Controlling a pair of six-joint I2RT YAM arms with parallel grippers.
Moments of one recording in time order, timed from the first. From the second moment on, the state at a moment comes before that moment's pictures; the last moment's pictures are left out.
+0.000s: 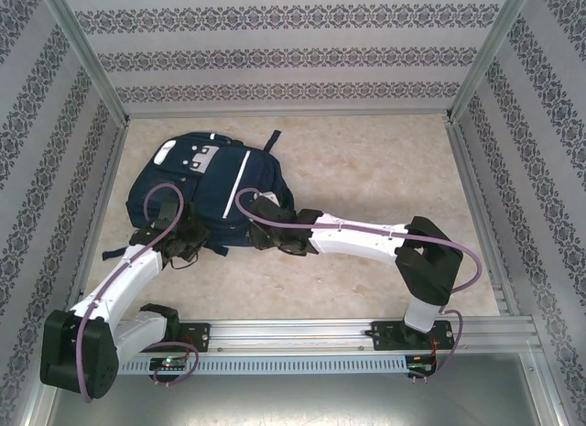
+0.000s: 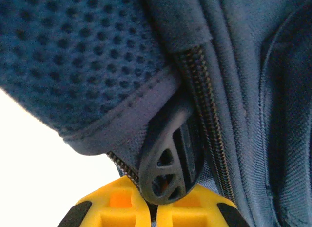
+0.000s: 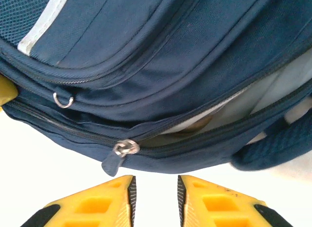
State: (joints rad) left arm -0.18 1.03 0.57 -0.55 0.08 -1.12; right arm 1.05 1.76 1.25 -0.43 0.16 0.72
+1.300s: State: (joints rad) left arm -0.28 1.01 0.57 -0.55 0.05 -1.19; right arm 1.12 2.03 1.64 -0.83 0.31 0.93
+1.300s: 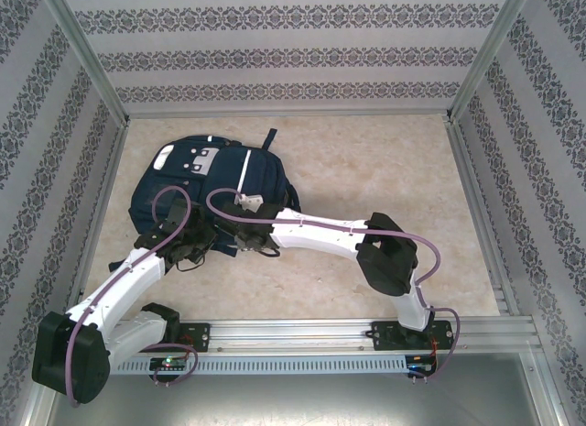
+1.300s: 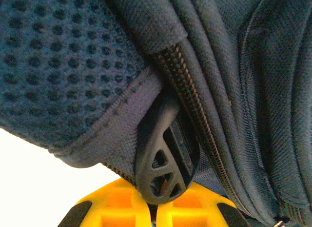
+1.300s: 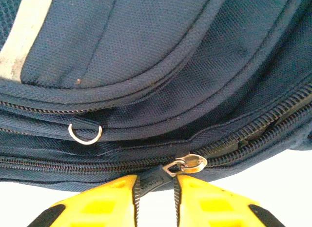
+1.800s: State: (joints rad) left arm -0.28 1.01 0.57 -0.55 0.05 -1.19; right arm 1.14 2.03 1.64 -0.85 0.31 0.97
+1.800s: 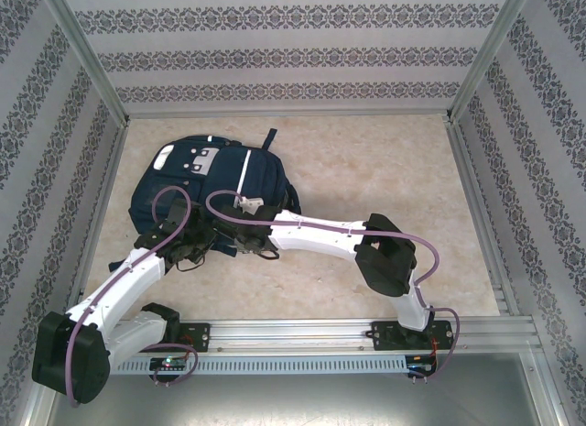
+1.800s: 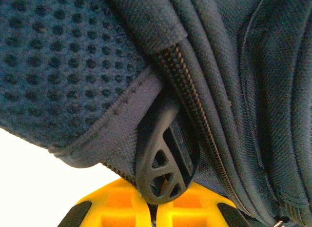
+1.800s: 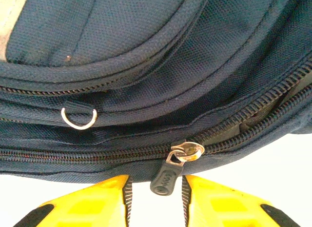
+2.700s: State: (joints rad) left arm -0.28 1.01 0.57 -0.54 0.05 -1.19; right arm 1.13 2.03 1.64 -0.80 0.30 1.03
